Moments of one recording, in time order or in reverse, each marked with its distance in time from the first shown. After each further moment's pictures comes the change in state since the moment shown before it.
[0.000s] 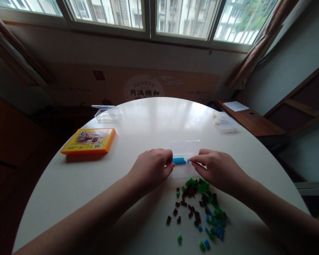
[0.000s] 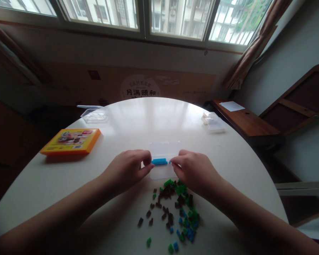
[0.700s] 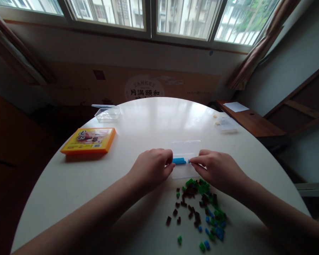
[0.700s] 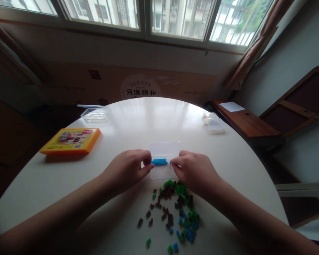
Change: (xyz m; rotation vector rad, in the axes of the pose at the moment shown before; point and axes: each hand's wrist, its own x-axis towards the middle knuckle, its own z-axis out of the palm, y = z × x) left_hand 0.000 0.000 0.000 0.014 0.008 0.013; right_hand -0.001 -0.001 0.001 -0.051 0.000 0.018
